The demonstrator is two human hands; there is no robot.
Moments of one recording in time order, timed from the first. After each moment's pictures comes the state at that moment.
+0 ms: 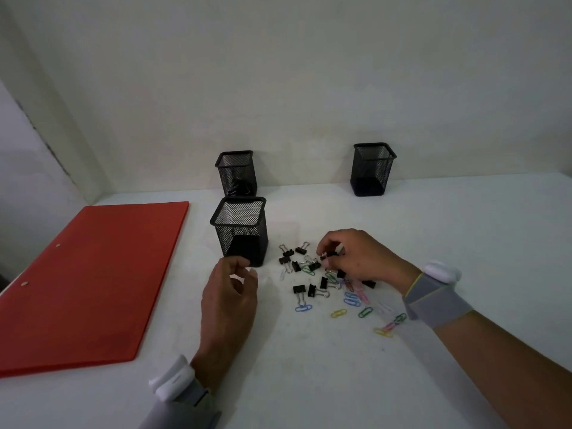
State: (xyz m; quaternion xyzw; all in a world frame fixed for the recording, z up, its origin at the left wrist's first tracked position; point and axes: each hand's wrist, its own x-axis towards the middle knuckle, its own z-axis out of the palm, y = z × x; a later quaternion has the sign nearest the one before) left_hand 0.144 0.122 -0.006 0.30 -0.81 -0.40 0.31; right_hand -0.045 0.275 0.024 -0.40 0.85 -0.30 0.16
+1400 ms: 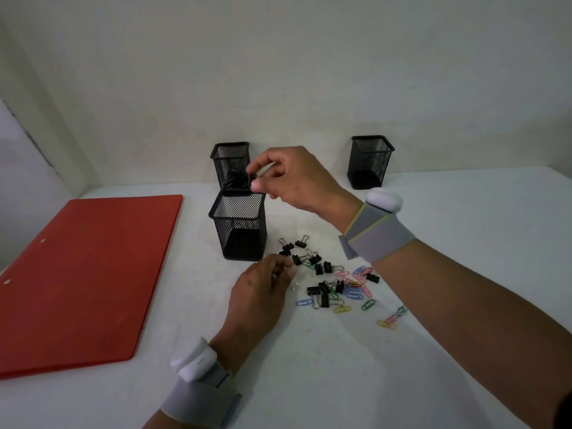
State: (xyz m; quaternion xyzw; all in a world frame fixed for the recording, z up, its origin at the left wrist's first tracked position) left_hand 0.120 0.128 -0.020 0.15 -0.89 -0.37 0.21; right_hand -0.009 0.186 0.119 -0.44 0.75 -0.49 0.09
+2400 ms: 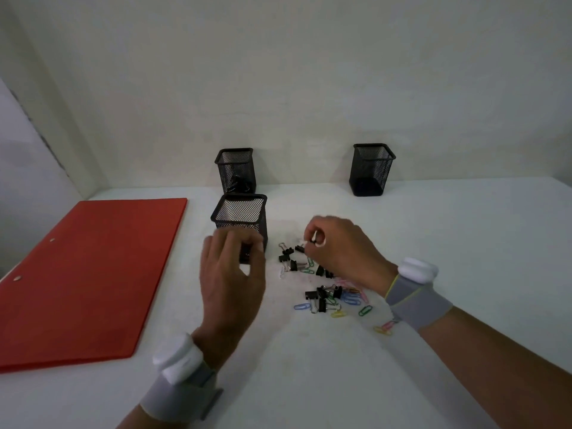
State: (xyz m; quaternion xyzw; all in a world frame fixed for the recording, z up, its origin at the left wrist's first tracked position) left_hand 0.132 0.123 0.021 0.14 -0.84 -0.22 0.48; right_hand -0.010 0.251 0.044 -0.39 0.87 -0.29 0.02
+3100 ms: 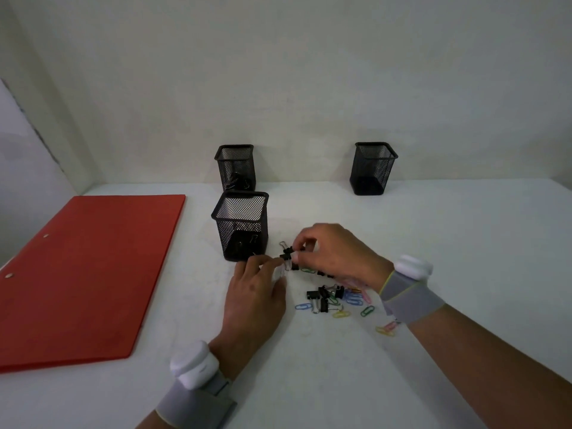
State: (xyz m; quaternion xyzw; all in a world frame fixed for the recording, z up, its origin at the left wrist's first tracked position) left_hand 0.123 0.126 -0.027 0.17 -0.94 -0.20 0.23; right_hand -0.016 0.241 0.037 -0.44 0.86 -0.25 0.11
